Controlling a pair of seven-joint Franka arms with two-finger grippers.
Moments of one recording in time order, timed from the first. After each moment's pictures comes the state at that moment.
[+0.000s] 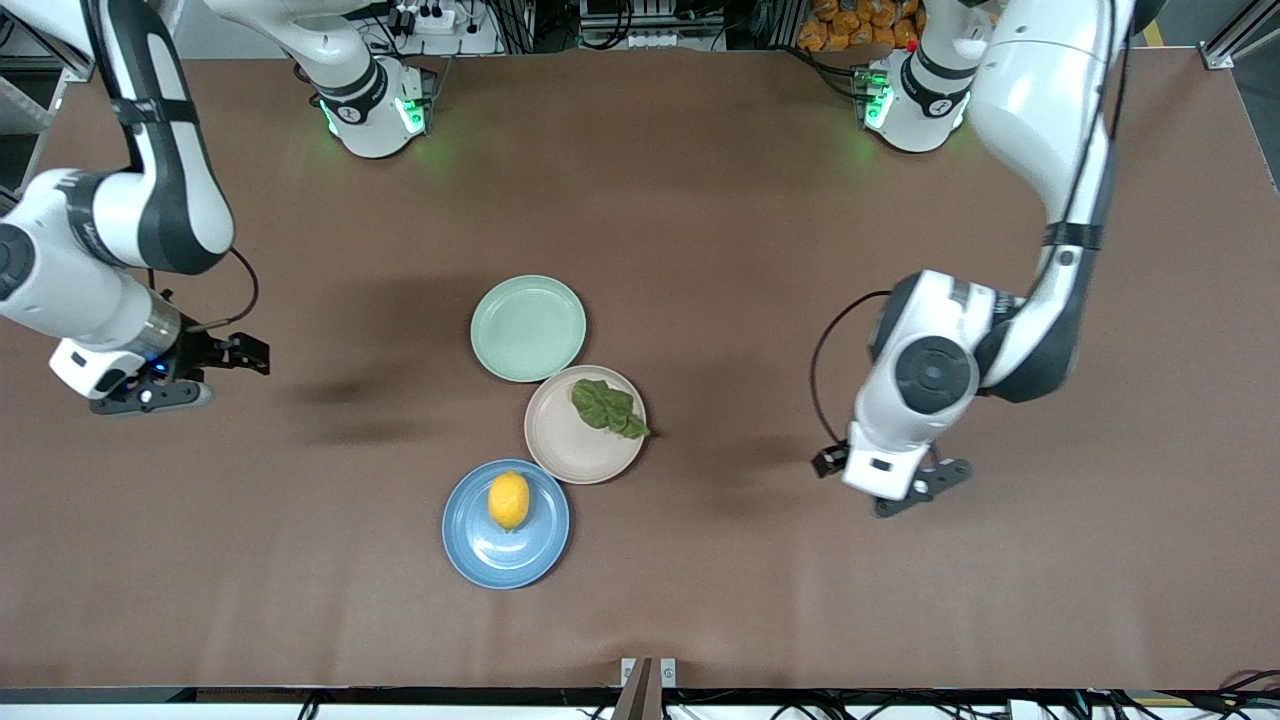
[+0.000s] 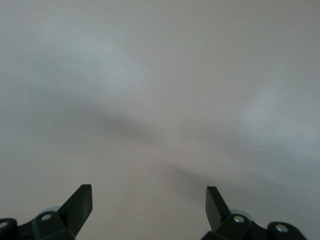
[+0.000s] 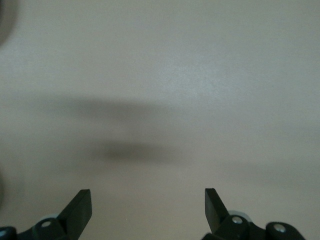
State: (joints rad) left arm -0.27 0.65 -0.07 -1.40 0.16 2.00 -0.77; right arm 0.11 0.14 -0.21 -2.03 0.02 2.16 -0.25
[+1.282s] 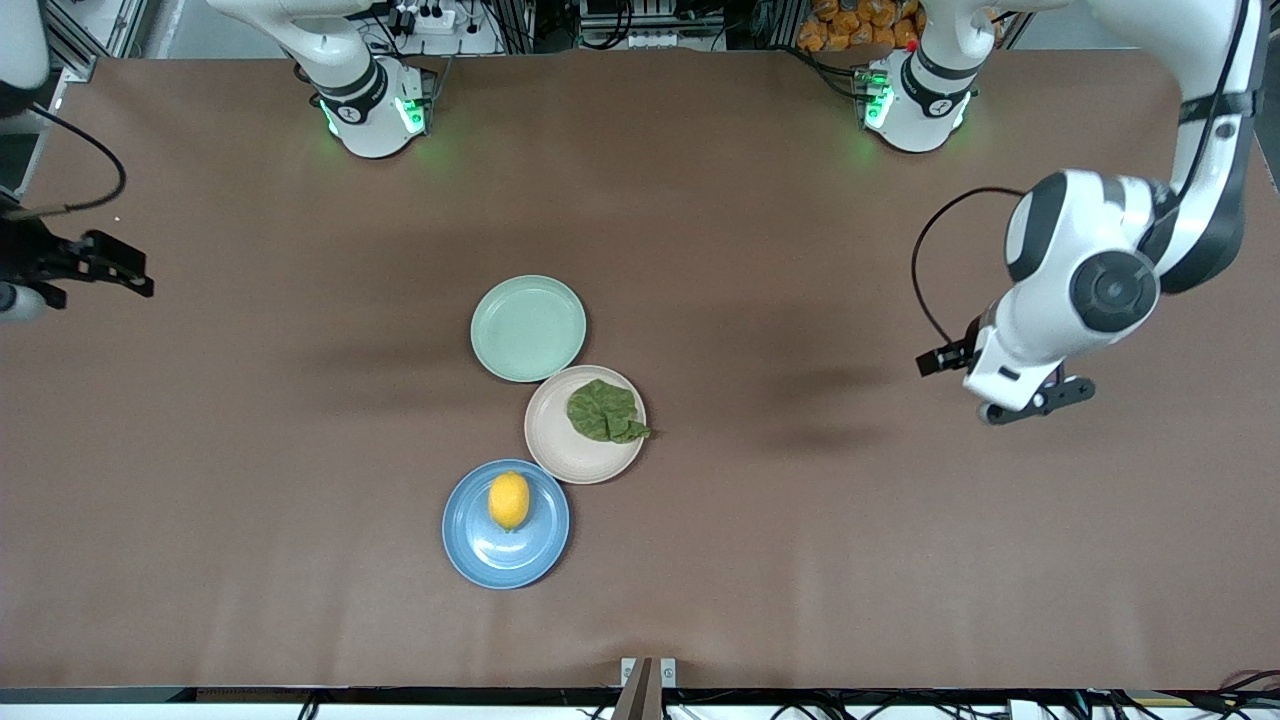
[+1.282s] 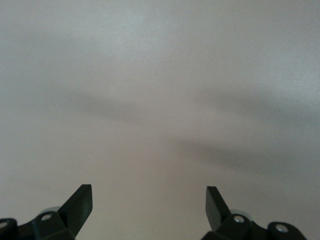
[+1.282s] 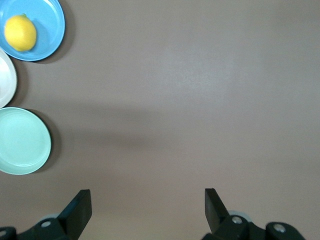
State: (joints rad) left arm -0.12 0.20 -0.08 -1.90 0.08 1.93 -0.51; right arm 0.03 0.02 -0.13 -1.60 -0.02 1.59 -0.24
